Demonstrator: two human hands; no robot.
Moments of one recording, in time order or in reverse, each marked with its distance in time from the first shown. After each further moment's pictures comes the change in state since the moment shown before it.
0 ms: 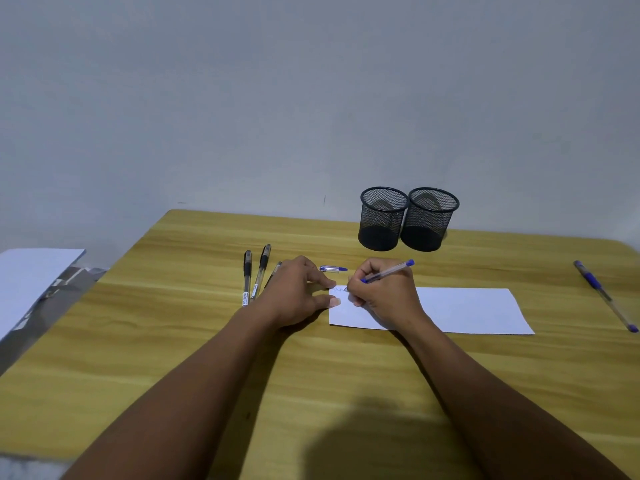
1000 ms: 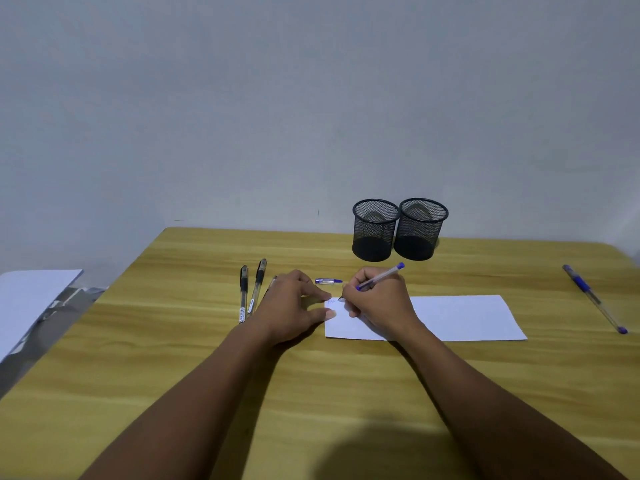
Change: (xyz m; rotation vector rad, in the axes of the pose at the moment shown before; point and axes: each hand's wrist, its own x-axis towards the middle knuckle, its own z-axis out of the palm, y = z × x) left_hand 0.000 -0.007 0.002 0.026 0.018 0.046; right_hand -0.002 -0.011 -0.001 0.009 -0.011 0.017
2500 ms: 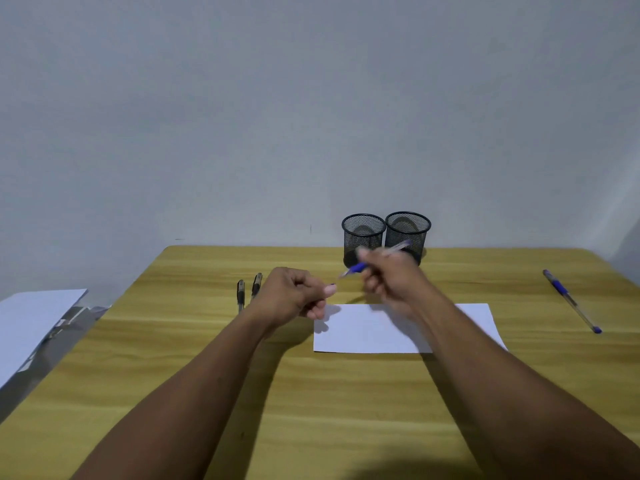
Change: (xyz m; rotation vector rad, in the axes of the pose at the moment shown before) left_hand -0.004 0.050 -0.031 -0.754 -0.042 -0.224; right_hand 0.008 -0.065 -0.048 0.405 -0.065 0.211
